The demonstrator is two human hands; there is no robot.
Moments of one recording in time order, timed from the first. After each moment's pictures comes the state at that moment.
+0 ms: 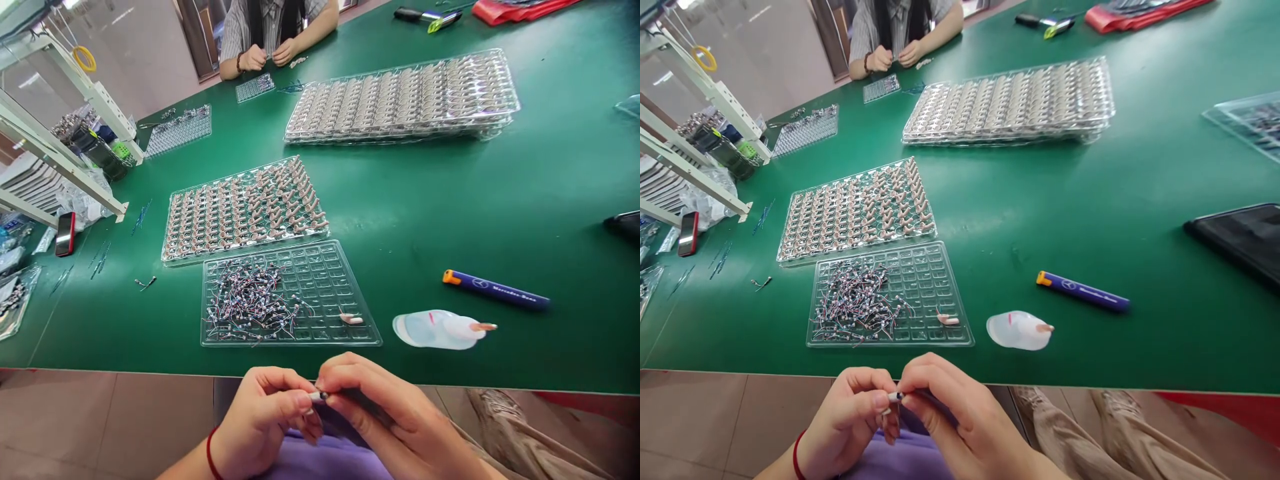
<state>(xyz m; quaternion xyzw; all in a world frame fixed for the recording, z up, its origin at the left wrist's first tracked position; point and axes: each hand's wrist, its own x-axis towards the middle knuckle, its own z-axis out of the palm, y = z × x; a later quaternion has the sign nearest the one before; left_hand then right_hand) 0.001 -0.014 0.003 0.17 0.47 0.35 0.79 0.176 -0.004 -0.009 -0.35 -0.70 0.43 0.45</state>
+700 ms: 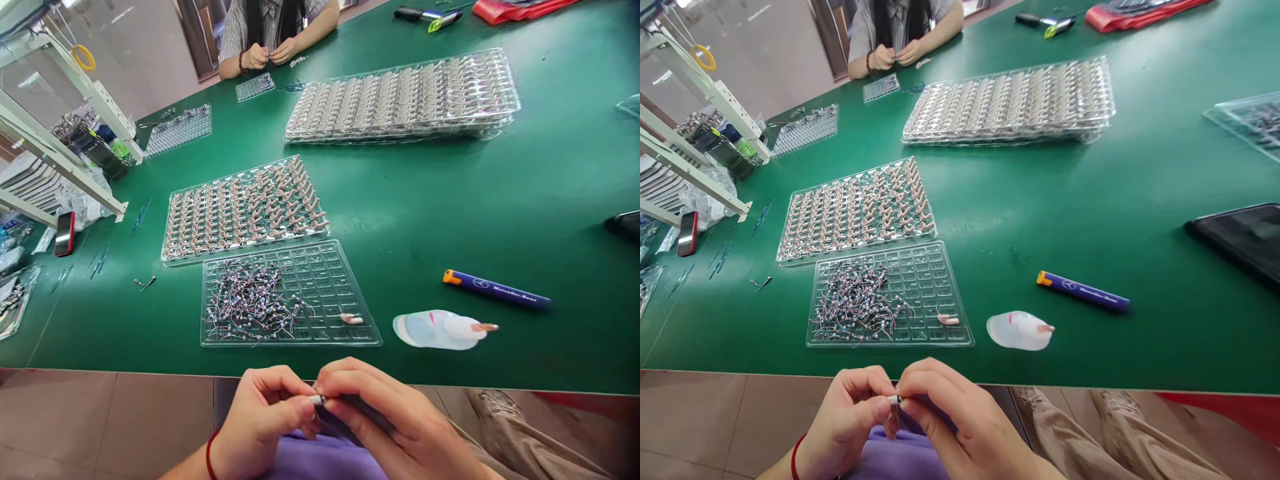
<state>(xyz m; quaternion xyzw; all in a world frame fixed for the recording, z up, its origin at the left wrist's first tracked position) -0.003 -0.019 -0.002 0.26 0.46 0.38 0.76 0.176 -0.007 -0.012 -0.33 -0.71 0.46 0.42</state>
